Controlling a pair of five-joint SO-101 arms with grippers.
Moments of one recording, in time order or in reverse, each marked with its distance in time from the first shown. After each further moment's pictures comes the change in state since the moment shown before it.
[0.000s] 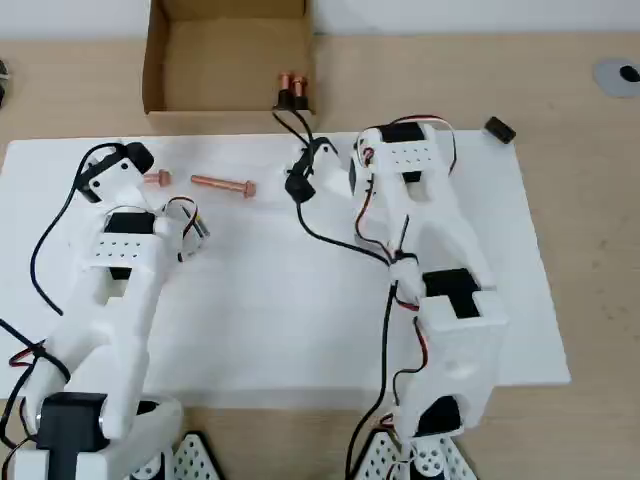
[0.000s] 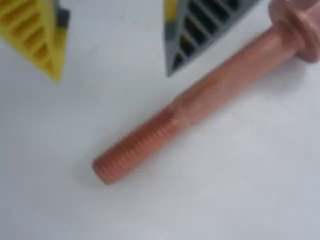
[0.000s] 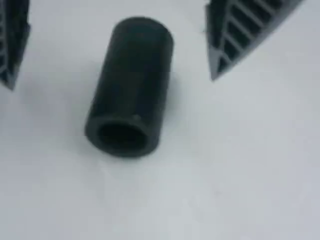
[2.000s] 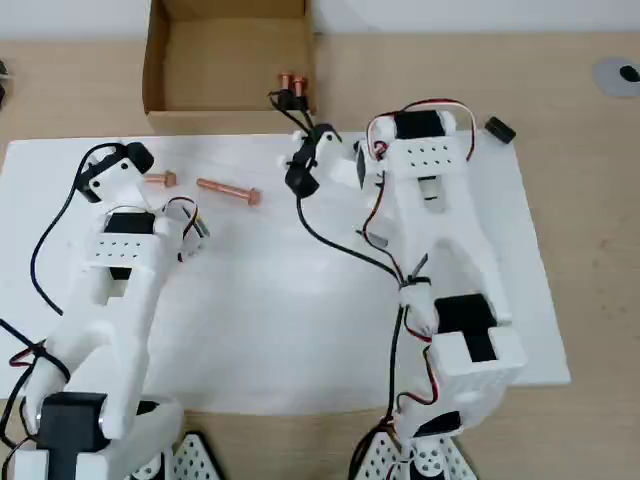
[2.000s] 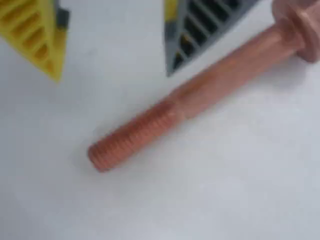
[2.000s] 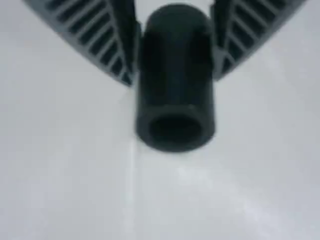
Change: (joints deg) left arm 0.0 0.0 0.0 0.0 0.0; right arm 0.0 -12.0 -0.1 9.0 1.6
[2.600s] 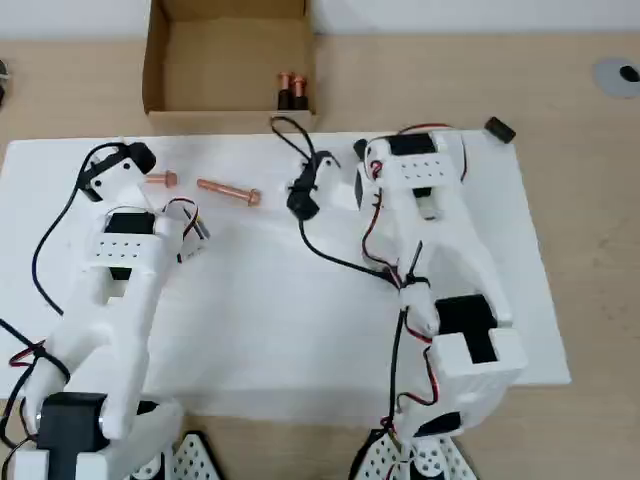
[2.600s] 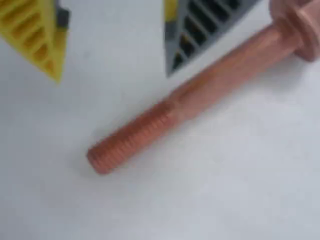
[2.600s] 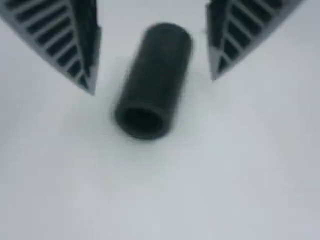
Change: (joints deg) left arm 0.0 0.0 0.2 0.0 -1.6; right arm 0.1 0.0 13.3 -6.9 0.7
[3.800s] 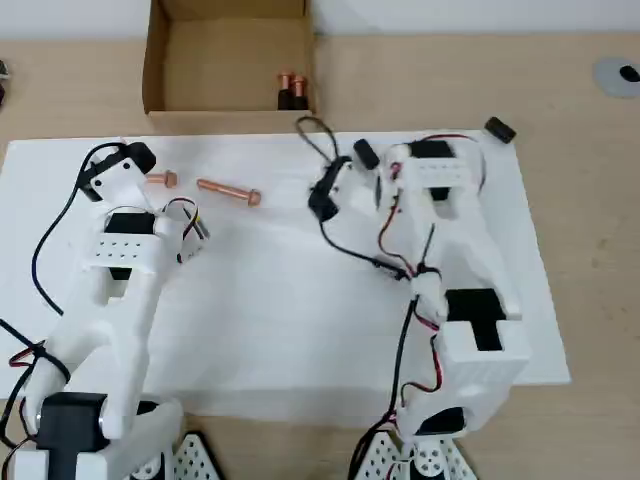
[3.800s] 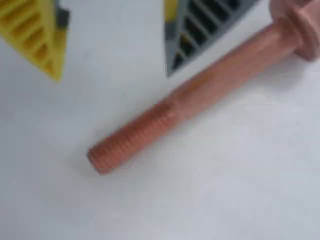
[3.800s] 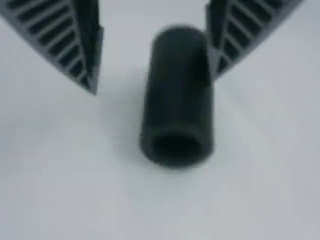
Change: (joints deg) left arm 0.0 0.0 0.0 0.0 0.0; right arm 6.1 2.6 -0.4 -1.8 1.1
